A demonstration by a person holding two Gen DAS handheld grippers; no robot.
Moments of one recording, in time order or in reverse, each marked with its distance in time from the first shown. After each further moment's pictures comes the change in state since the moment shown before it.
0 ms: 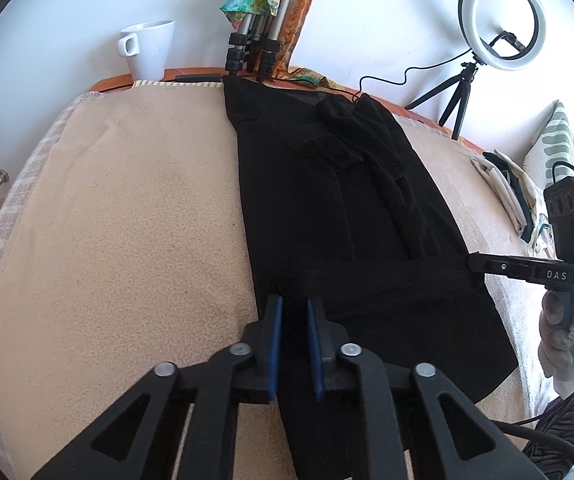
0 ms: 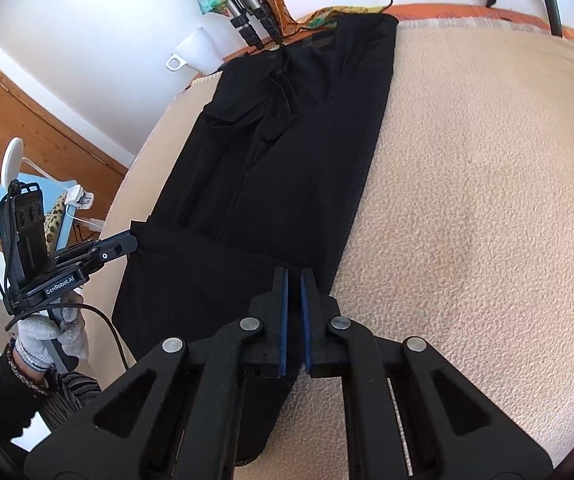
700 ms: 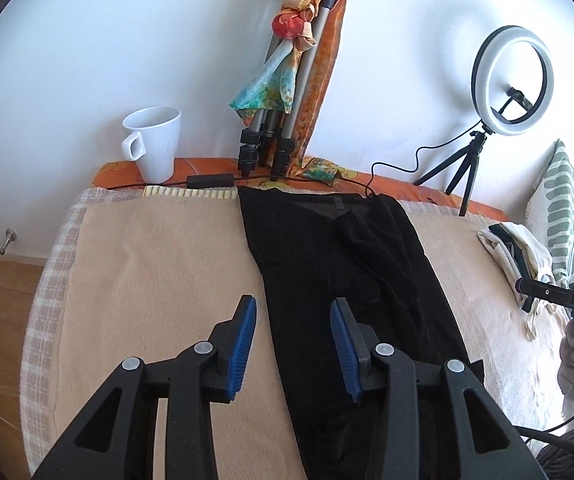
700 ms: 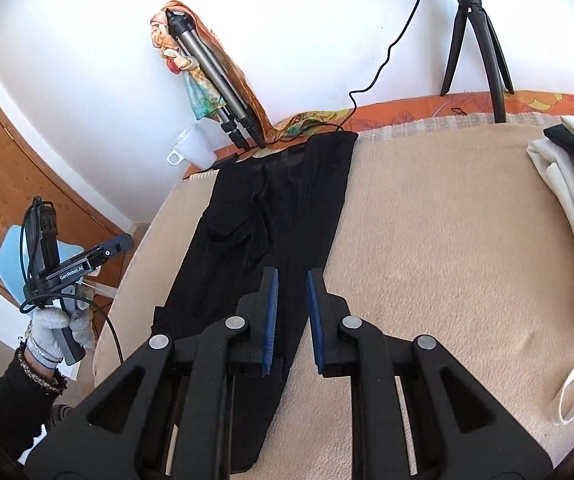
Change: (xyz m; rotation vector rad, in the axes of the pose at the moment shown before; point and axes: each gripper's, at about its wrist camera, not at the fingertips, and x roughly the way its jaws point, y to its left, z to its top) left arm -0.018 0.025 0.108 0.015 -0.155 0.003; right arm -0.077 -0.012 0.055 -0.025 -0.245 -0.053
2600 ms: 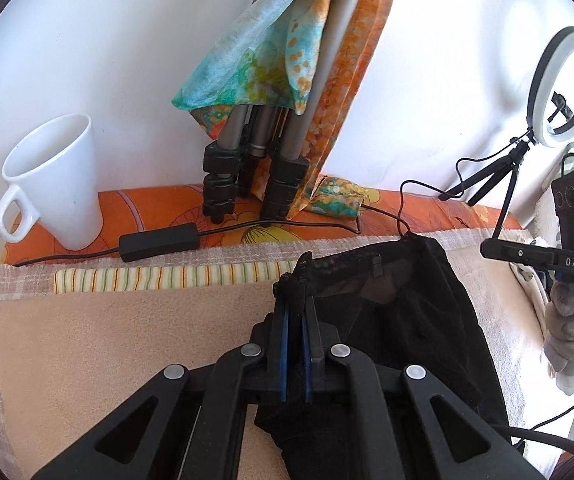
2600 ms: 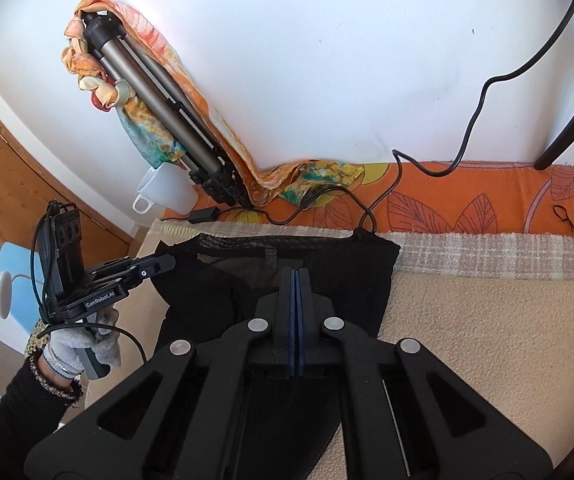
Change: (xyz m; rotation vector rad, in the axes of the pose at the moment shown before) left arm 0.143 0.024 0.091 0.036 0.087 -0.090; right arm 0.145 -0.013 0.119 -0.025 0.090 0.053
